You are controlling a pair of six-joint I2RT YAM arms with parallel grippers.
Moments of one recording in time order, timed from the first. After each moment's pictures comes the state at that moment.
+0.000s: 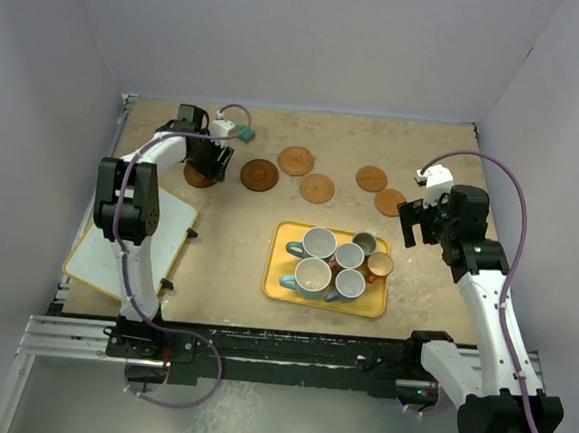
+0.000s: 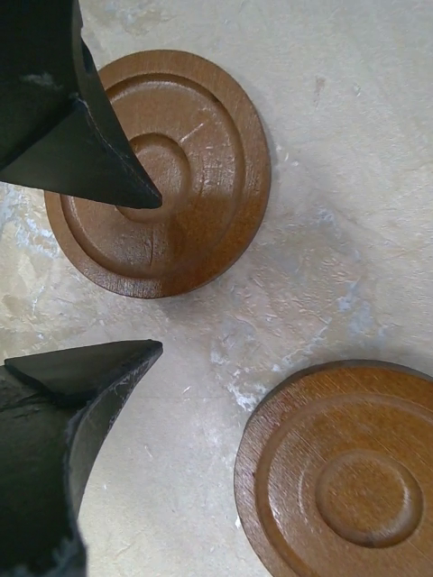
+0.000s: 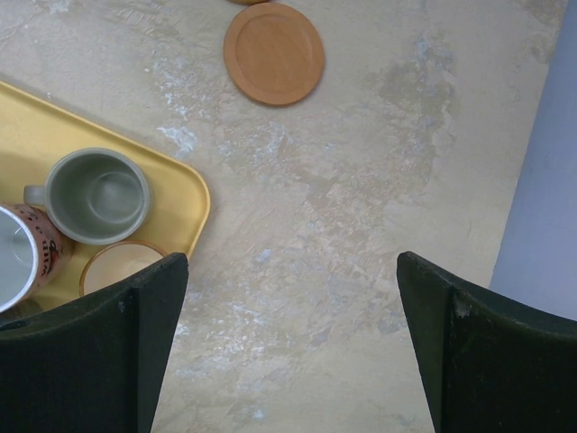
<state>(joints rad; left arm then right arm) -0.07 2.08 1.56 -0.50 0.31 0.41 0.04 0.92 0.89 -0.64 -0.02 -0.34</state>
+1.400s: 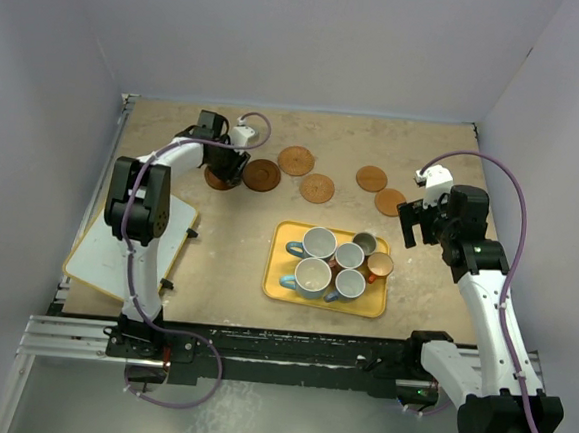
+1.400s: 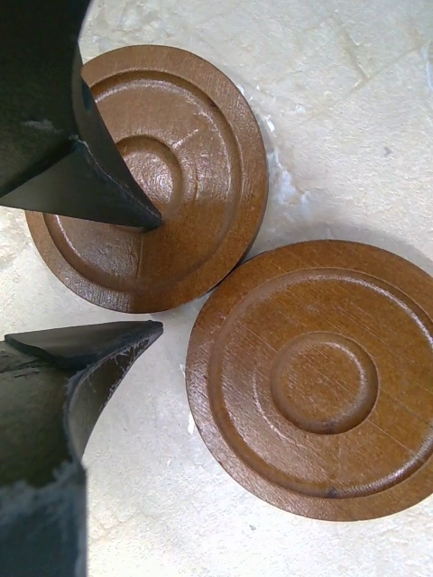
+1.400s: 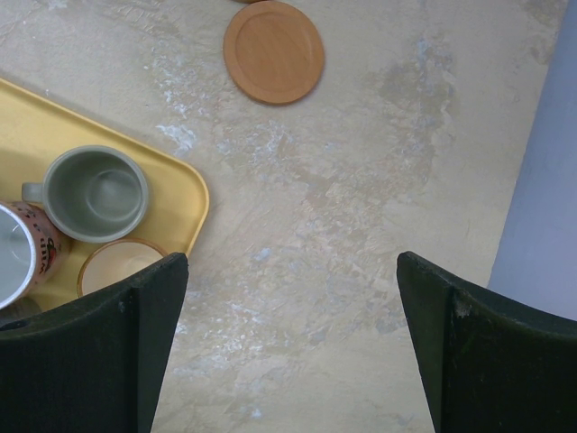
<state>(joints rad) -0.17 2.11 1.53 -0.44 0.35 0.40 0.04 0.92 0.89 -0.64 -0.02 -0.35</state>
